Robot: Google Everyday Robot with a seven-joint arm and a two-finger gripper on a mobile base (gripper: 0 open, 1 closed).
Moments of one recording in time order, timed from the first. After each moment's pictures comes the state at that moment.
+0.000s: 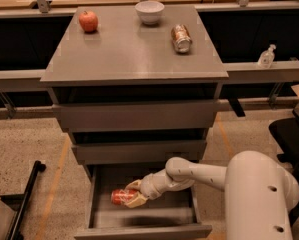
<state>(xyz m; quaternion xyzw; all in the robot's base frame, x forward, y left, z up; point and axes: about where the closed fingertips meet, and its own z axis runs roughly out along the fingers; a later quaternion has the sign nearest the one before) 0.525 0.079 0.321 -0.61 0.64 0.37 0.27</state>
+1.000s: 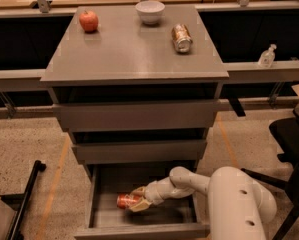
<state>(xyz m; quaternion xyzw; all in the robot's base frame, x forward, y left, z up) 0.542 0.067 0.227 -0.57 0.66 0.42 0.27</state>
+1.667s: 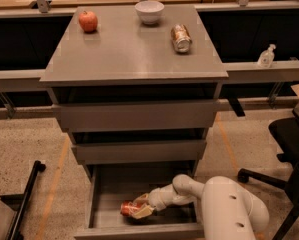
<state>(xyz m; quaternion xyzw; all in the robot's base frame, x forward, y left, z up) 0.537 0.053 0.175 -0.53 0.68 0.44 0.25</state>
